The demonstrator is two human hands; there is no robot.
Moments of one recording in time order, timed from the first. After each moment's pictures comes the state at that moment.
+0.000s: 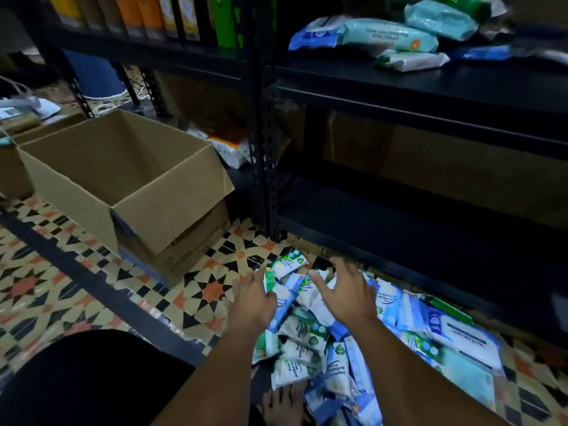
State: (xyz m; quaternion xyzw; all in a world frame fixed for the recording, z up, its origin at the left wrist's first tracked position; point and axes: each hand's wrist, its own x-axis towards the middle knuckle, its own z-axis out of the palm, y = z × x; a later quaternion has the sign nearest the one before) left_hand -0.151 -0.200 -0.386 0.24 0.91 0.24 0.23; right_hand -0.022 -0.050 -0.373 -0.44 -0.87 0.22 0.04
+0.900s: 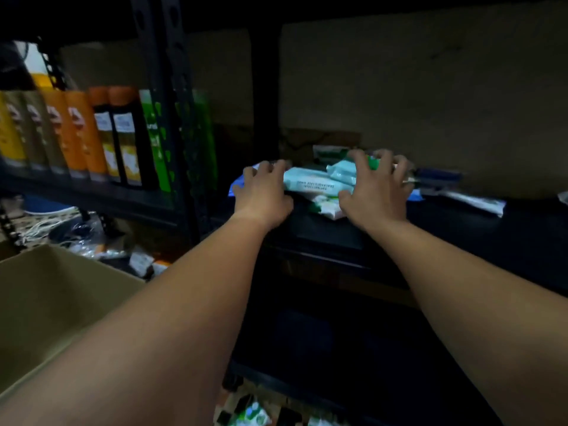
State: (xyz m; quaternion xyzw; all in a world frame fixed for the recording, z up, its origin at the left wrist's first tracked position) left_hand -0.272 0.081 -0.051 0.47 0.84 0.24 -0.15; right_hand -0.113 0.193 -0.051 -0.43 -0.83 -0.04 0.36
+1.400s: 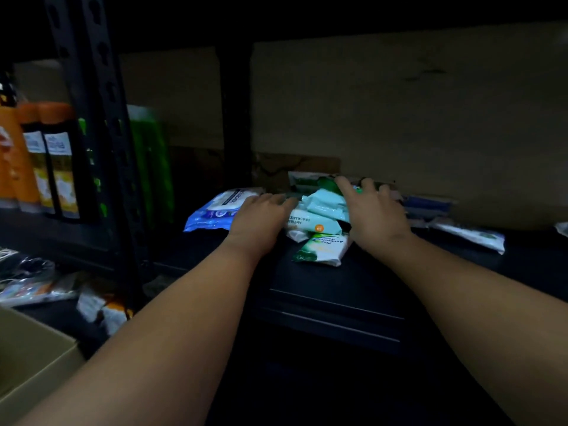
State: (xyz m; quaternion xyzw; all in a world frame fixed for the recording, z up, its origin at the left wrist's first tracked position) left_hand -0.298 0.181 -0.065 0.60 0.74 0.07 -0.29; right_hand -0.114 0.285 -0.047 -0.41 -0.87 -0.18 0.21
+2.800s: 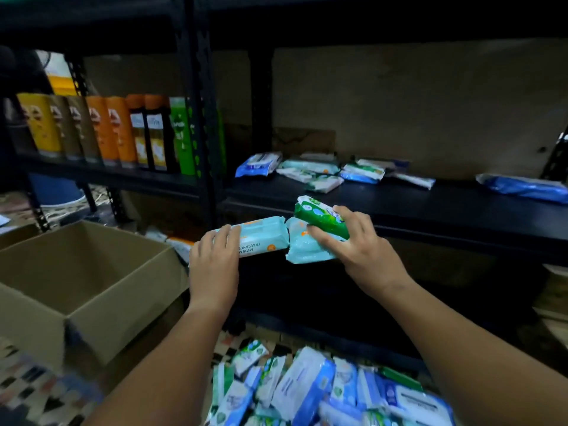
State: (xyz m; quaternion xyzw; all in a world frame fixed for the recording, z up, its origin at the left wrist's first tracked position) left_hand -0.174 -0.137 -0.164 0.44 0.82 0.20 -0.31; right_hand 0.047 0.025 -0.122 -0.19 -0.91 -0.24 0.29
